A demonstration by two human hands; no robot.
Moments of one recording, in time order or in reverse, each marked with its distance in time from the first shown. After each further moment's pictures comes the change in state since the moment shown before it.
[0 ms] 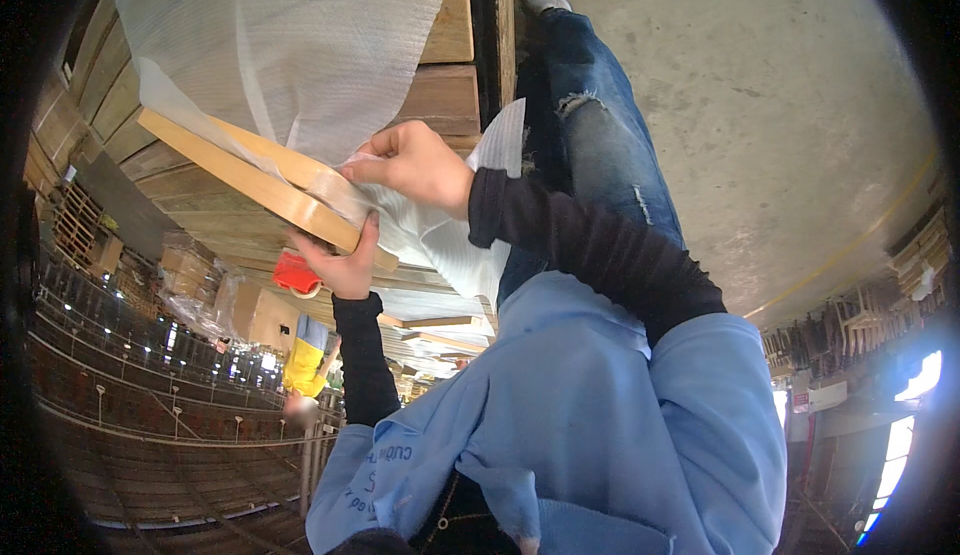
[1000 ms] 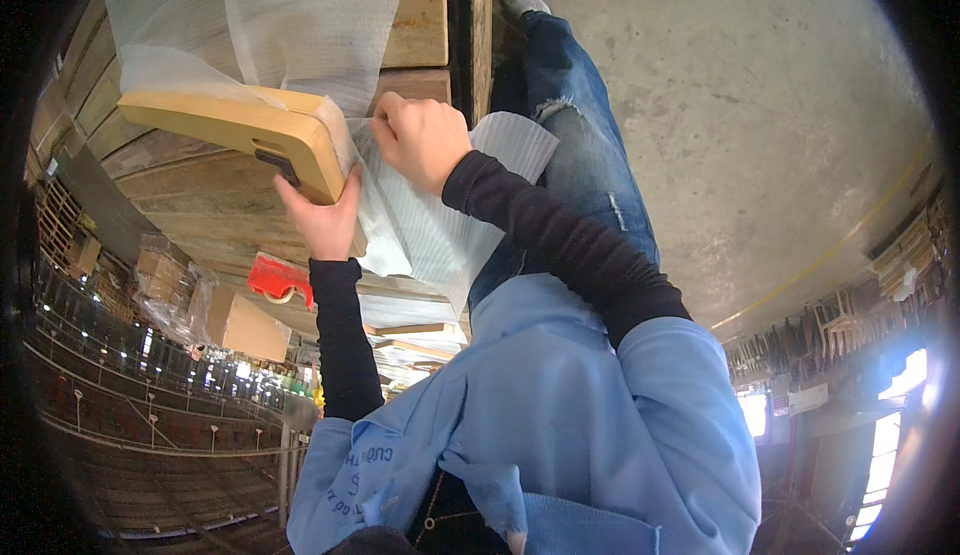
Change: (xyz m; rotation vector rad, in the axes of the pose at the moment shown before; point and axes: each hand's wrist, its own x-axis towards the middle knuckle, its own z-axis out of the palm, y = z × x) left_hand 0.043 0.004 0.046 0.345 0.080 0.051; right_hand 0.011 0.026 -0.031 -0.983 0.449 -0.401
